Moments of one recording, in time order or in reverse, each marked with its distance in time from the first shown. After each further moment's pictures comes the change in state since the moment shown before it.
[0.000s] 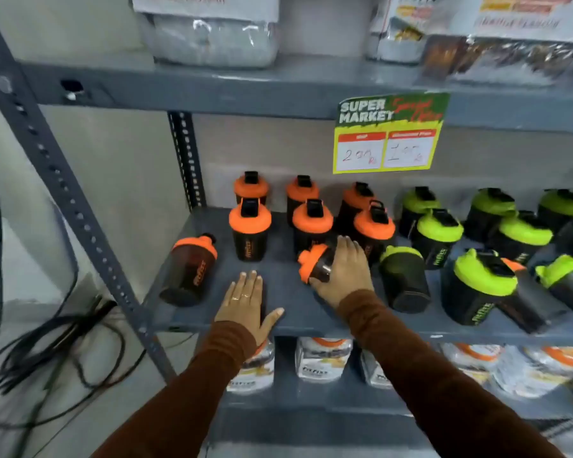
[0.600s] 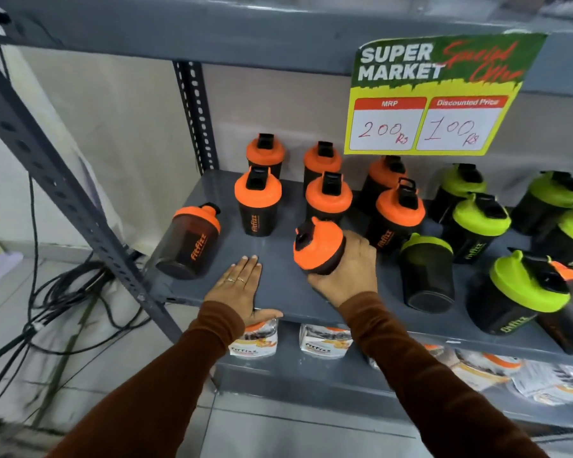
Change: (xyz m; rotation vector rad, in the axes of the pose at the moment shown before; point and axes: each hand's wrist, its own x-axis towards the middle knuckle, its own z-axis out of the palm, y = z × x) left_hand 0.009 -0.011 0.004 0.109 -0.168 0.002; right_hand 0.007 0.012 0.025 0.345 0.022 0.059
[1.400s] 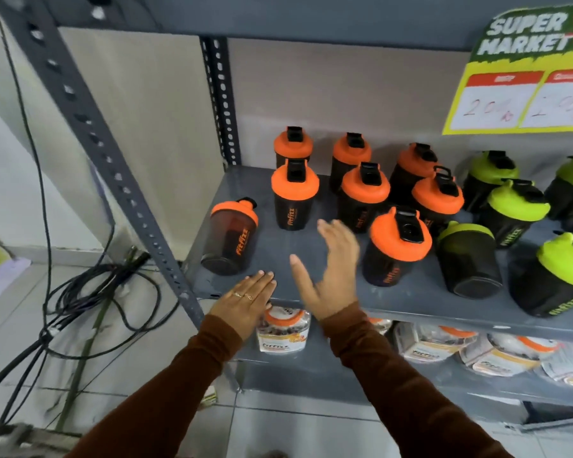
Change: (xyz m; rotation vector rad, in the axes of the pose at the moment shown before) left_hand -0.037 -0.083 0.039 0.017 0.288 0.321; right_hand -0.051 -0.088 0.068 0.298 0.342 -0.414
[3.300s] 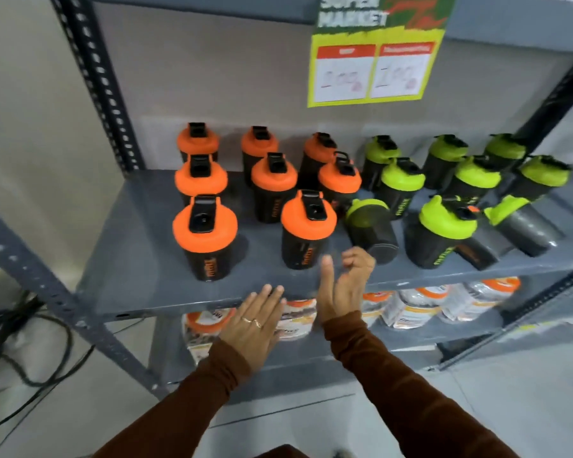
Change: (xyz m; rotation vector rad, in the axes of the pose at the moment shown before) left_hand 0.044 0.129 0.047 0.079 0.353 0.248; right_hand -0.037 0.065 -0.104 -0.156 0.437 0.247
